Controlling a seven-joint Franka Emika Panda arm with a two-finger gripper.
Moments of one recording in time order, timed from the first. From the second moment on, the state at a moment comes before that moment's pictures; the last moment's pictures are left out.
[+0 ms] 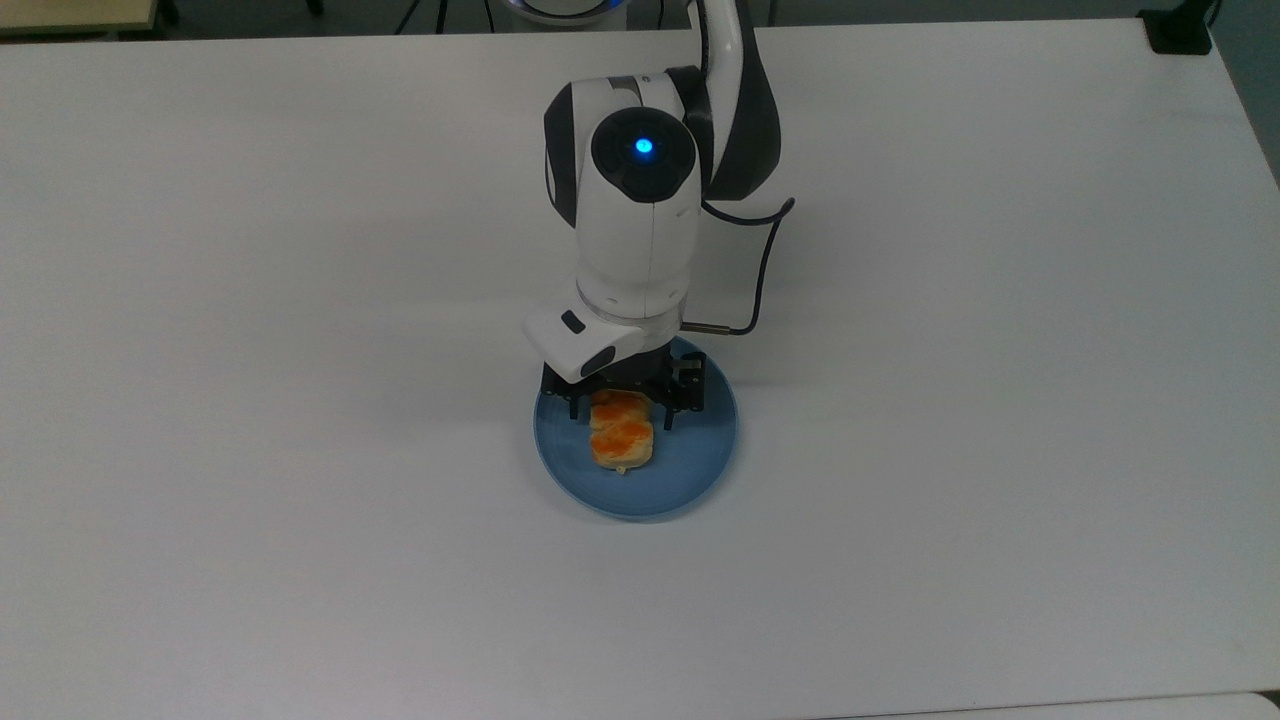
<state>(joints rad) 0.17 0.62 -0.02 -1.52 -0.09 2.31 0.29</state>
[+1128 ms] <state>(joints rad) 0.38 0.56 0.01 -1.49 -0.12 2.28 0.47</state>
